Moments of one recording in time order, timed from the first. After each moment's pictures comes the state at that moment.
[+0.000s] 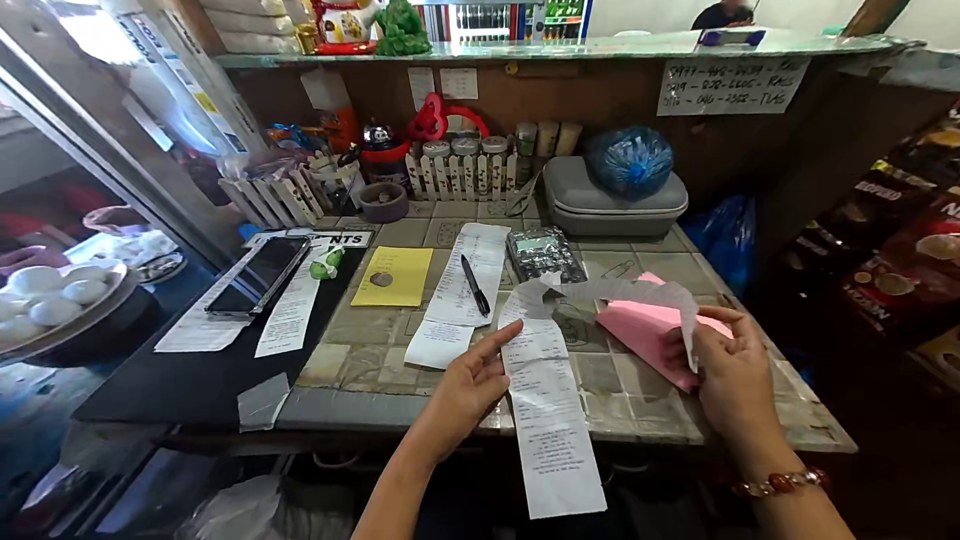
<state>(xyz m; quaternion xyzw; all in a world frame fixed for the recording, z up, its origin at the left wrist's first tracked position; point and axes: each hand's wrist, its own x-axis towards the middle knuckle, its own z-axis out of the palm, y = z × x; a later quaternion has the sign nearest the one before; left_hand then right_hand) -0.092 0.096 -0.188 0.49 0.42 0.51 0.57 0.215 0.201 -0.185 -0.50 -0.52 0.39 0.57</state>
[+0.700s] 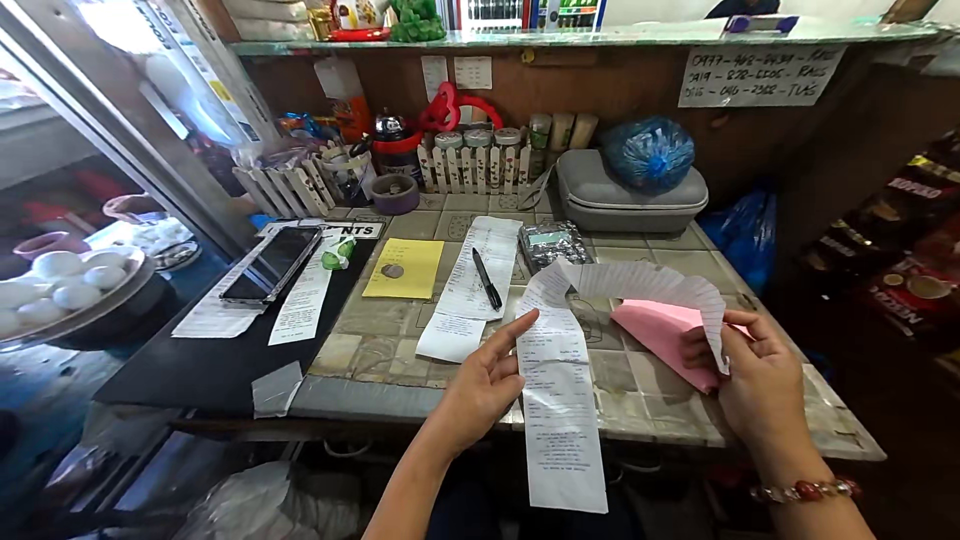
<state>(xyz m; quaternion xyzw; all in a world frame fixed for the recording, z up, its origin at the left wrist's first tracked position) -0.088 0.094 -0.183 0.51 0.41 0.51 0.55 0.213 0.200 -0.182 -0.46 -0.52 0.40 0.60</state>
